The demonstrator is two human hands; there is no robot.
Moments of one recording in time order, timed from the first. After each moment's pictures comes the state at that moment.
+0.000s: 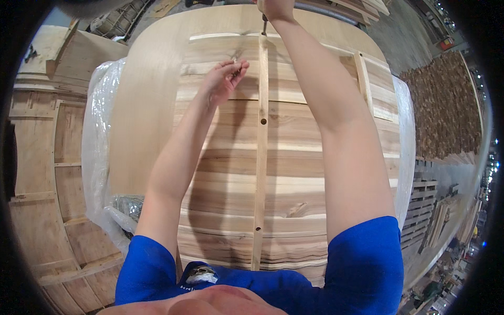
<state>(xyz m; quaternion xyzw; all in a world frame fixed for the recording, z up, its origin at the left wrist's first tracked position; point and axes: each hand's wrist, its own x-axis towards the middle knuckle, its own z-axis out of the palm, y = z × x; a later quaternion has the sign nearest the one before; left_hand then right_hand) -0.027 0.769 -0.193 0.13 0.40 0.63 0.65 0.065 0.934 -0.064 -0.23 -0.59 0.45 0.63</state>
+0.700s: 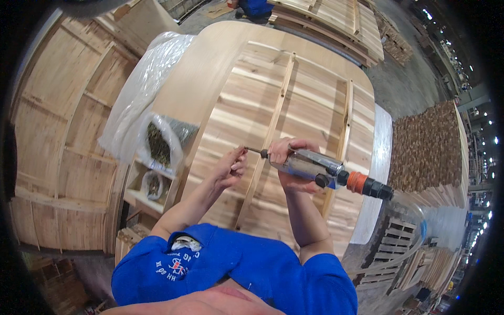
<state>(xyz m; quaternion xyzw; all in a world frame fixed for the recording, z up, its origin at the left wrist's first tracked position) 0.112 0.263 -0.028 -0.07 0.27 0.63 0.72 0.244 0.349 0.077 0.06 -0.50 0.65 0.57</state>
